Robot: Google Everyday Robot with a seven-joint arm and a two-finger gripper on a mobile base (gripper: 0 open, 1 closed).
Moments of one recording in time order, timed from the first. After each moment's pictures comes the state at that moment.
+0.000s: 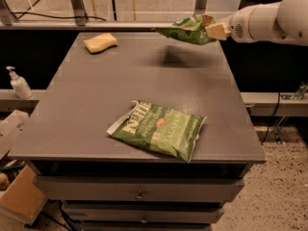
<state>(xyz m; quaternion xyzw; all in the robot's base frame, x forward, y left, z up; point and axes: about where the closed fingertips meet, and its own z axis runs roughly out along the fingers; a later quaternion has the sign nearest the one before) 0.752 -0.200 0.946 -0.29 0.78 0.09 0.54</state>
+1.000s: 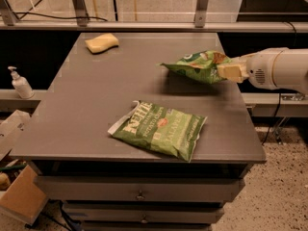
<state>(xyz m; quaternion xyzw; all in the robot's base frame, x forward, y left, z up) 0.615 -0.213 0.897 -0.28 0.80 0.11 0.52</state>
